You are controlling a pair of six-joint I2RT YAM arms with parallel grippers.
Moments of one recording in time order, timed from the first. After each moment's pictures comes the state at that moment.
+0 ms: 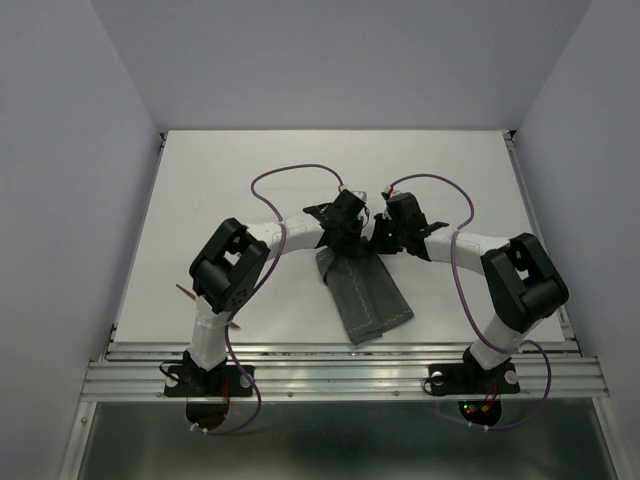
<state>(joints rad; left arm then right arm) -0.79 2.00 1.37 -0.34 0.02 -0.54 0.48 1.68 0.90 -0.04 -0.13 0.48</state>
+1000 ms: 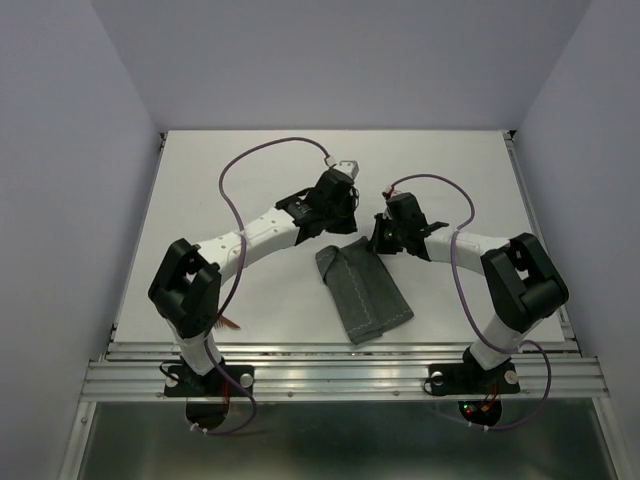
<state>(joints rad) -0.79 1.73 1.37 -0.36 -0.05 -0.55 0.48 1.68 0.90 -0.04 -0.12 0.50</state>
